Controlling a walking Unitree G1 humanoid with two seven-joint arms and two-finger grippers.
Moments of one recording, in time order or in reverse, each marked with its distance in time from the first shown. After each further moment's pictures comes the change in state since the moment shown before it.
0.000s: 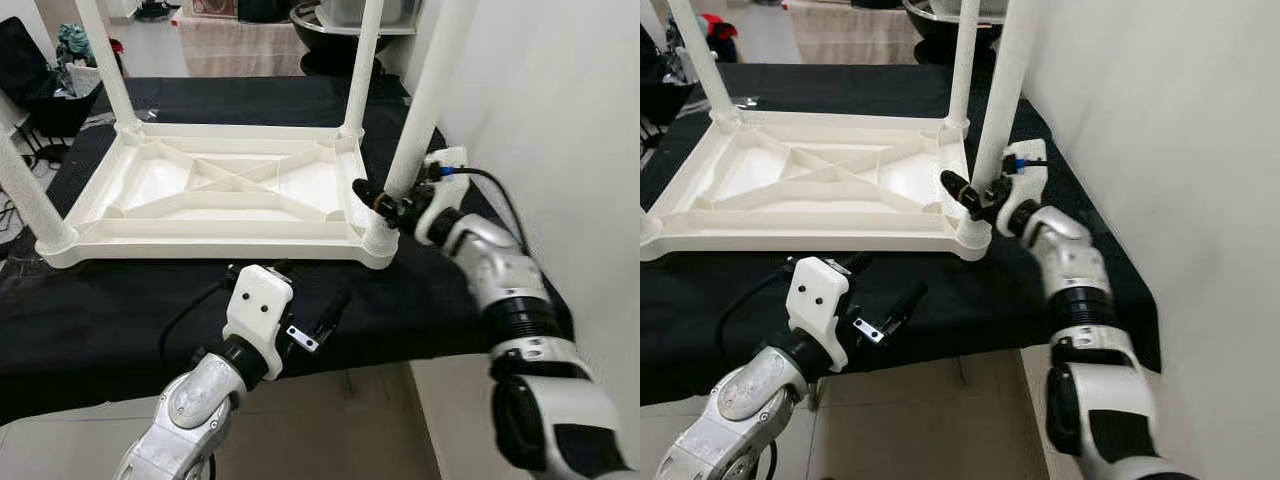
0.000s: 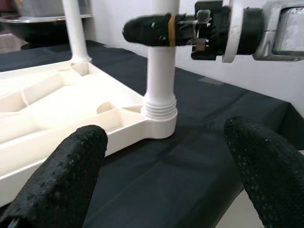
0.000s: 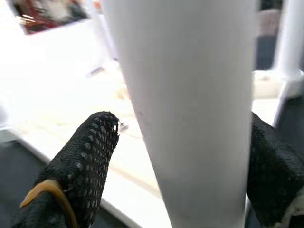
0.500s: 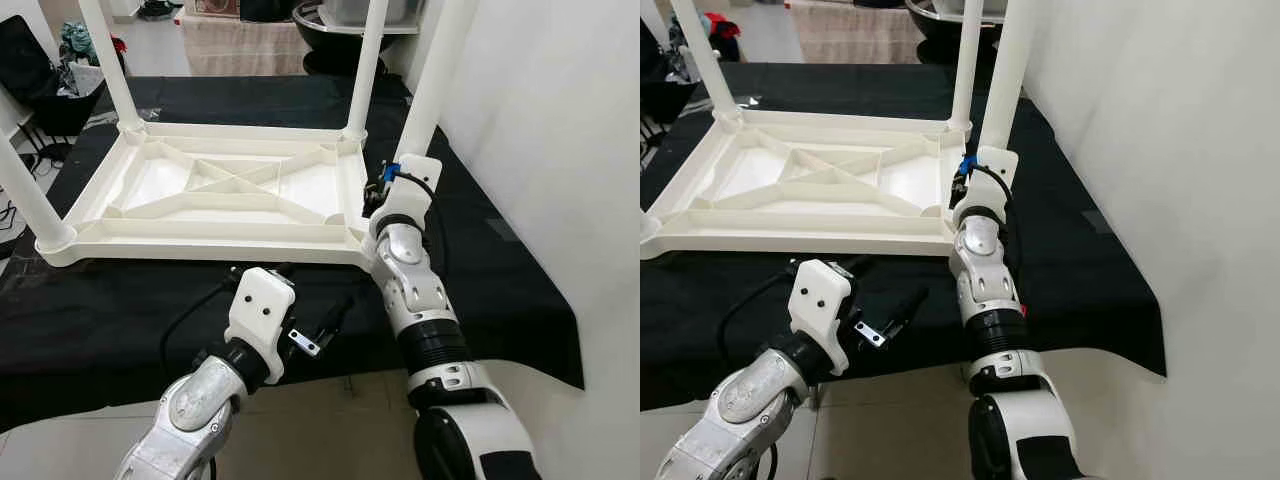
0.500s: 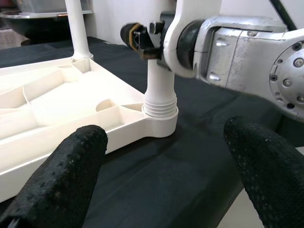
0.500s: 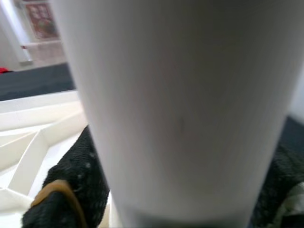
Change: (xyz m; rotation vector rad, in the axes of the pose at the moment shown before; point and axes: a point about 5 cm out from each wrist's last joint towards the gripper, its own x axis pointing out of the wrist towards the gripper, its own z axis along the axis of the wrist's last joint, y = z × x) left arm -0.001 -0.001 -0.002 -0.004 0.014 -0.005; right arm 0.035 0.034 -0.017 -0.120 -0.114 -0.920
